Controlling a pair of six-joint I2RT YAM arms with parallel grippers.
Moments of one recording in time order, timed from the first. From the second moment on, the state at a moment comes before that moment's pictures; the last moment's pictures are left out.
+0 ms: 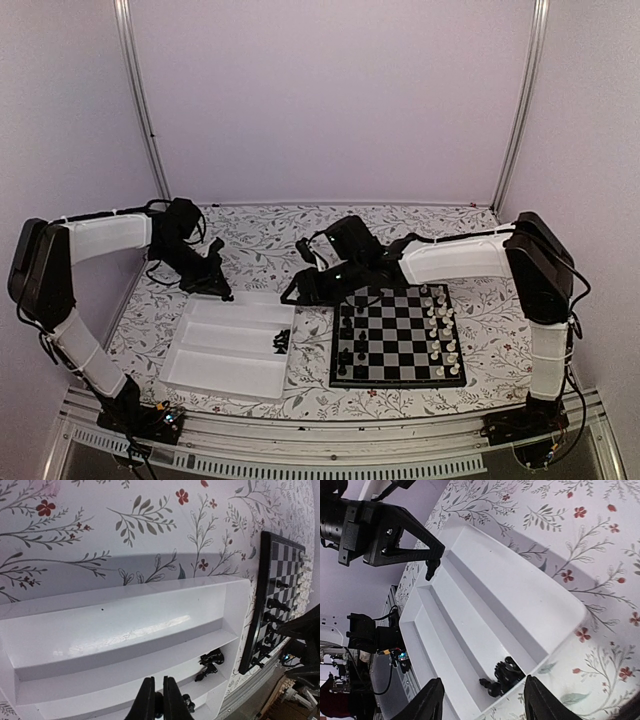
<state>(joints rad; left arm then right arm) -0.27 1.63 1.10 -0.76 0.45 -0.31 0.93 2.01 1.40 -0.08 -0.43 0.62</state>
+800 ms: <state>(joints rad) -0.42 1.59 1.01 -0.59 0.55 -0.52 0.97 2.26 1.63 0.08 -0.64 0.83</state>
